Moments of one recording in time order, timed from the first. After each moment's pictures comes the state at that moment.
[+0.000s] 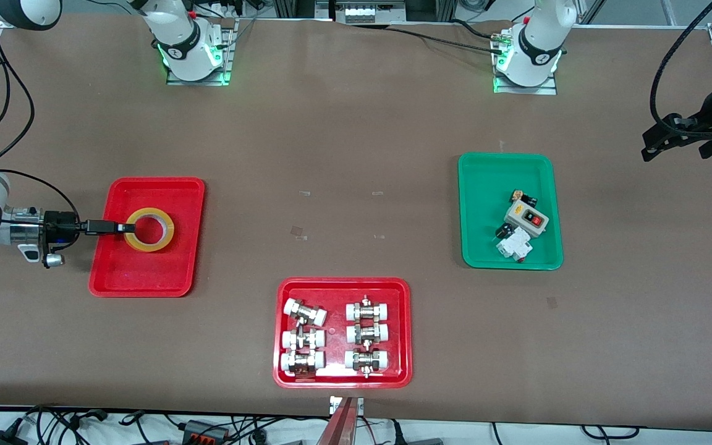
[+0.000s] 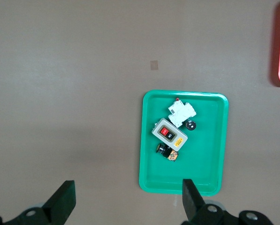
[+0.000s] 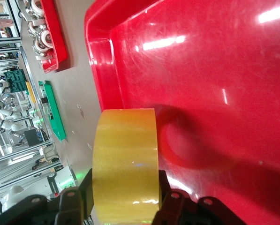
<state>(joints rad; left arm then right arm) 0.06 -0.04 -0.06 -1.64 0.04 1.62 -0.05 -0.39 0.79 -0.03 -1.57 0.78 1.62 -0.69</state>
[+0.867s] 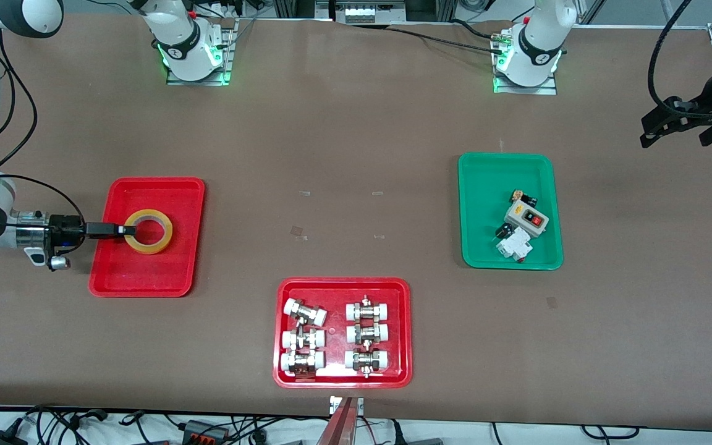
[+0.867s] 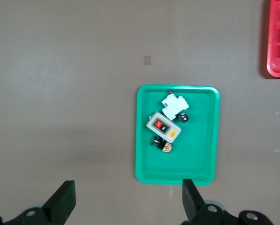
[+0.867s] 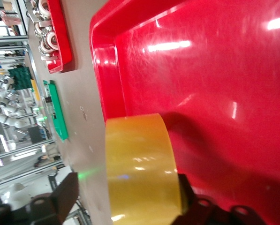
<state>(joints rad) 0.05 -0.05 -0.07 -1.60 0.02 1.56 -0.05 -0.39 0.82 -0.01 -1.52 0.78 1.63 -0.72</state>
